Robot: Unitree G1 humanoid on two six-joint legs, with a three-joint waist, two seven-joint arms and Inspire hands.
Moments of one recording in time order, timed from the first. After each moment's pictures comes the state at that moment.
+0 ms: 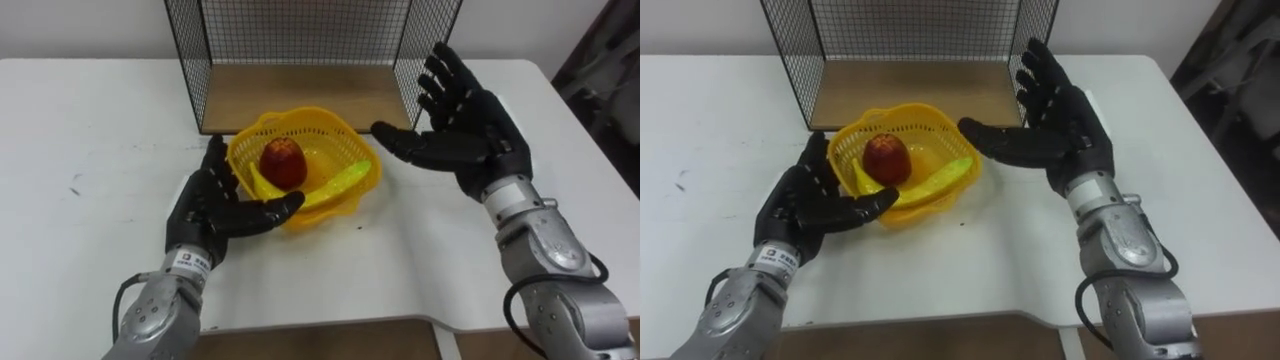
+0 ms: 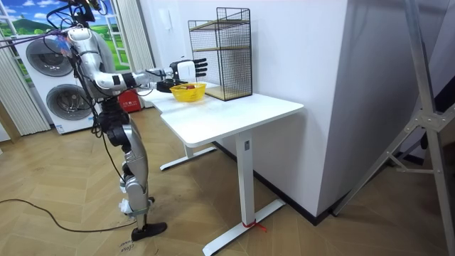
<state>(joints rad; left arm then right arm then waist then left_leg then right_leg) 0.07 0.24 -0.20 0.02 -0.52 0.01 0.11 -0.13 -0.35 0.09 -0.01 0.54 0.04 0.02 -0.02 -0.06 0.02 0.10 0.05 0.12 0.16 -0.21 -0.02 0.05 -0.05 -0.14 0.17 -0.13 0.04</state>
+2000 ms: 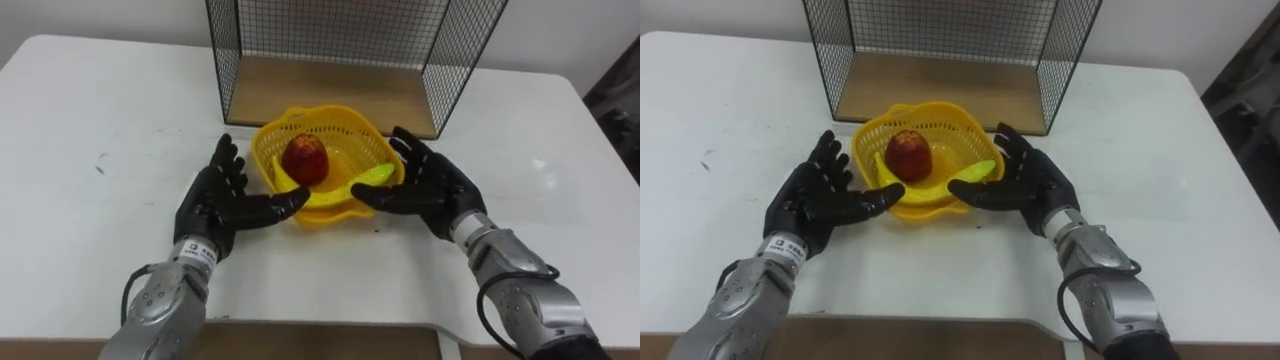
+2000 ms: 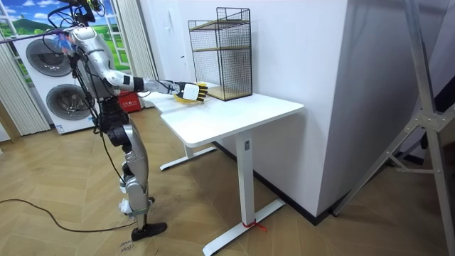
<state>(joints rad) -0.01 0.22 -0.20 0.09 -0.56 0.07 0.11 -0.23 -0.32 0.18 0.41 0.54 0.09 0.17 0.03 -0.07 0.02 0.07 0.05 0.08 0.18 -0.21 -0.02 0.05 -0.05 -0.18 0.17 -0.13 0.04</state>
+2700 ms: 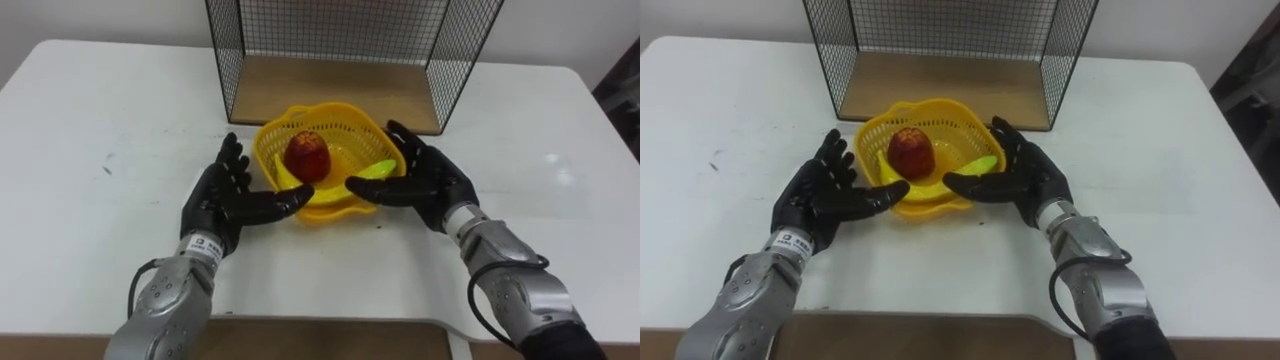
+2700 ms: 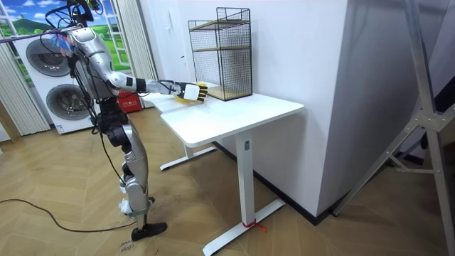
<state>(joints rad) -0.03 0.20 -0.21 0.12 -0.56 0.07 0.11 -0.27 -0.28 0.18 0.46 0.49 0.07 0.16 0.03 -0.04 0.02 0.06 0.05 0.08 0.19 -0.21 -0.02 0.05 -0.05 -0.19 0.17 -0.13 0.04</state>
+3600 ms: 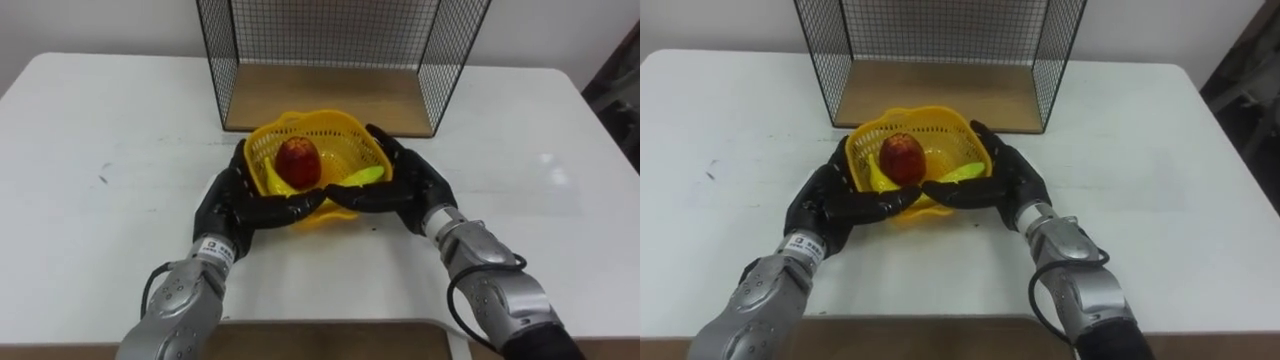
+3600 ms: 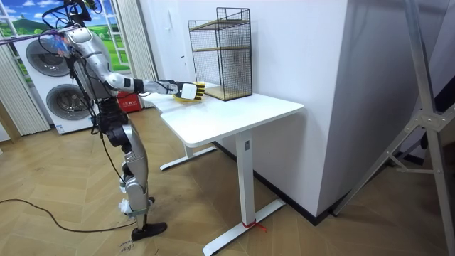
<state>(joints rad) -0.04 0.18 -0.24 0.13 -0.58 0.08 0.10 -0.27 -0.24 0.23 0.45 0.46 0.07 0.14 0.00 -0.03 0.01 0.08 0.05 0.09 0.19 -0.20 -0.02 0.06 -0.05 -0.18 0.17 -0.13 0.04</state>
